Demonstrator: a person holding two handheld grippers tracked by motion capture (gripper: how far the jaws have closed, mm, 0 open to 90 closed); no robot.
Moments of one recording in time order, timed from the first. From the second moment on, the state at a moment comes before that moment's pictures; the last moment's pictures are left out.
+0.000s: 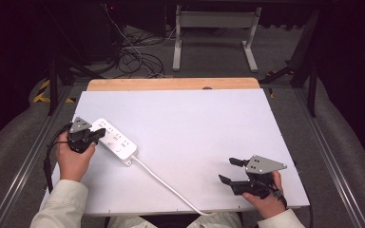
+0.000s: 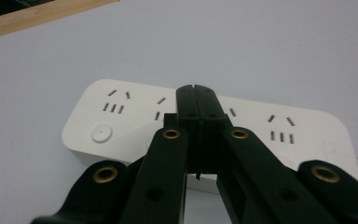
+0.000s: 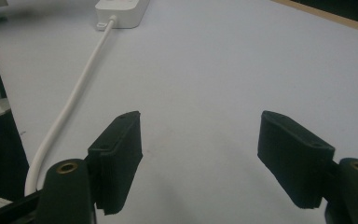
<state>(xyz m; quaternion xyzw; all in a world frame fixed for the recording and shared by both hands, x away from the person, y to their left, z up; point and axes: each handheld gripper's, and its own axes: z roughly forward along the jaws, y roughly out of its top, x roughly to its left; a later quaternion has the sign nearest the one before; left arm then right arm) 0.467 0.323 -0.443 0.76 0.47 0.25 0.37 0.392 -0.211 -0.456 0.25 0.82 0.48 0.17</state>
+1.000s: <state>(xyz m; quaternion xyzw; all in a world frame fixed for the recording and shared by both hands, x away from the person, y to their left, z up) 0.480 0.332 -0.467 0.75 0.49 0.26 0.36 0.392 -0.211 -0.456 0.25 0.82 0.48 0.16</state>
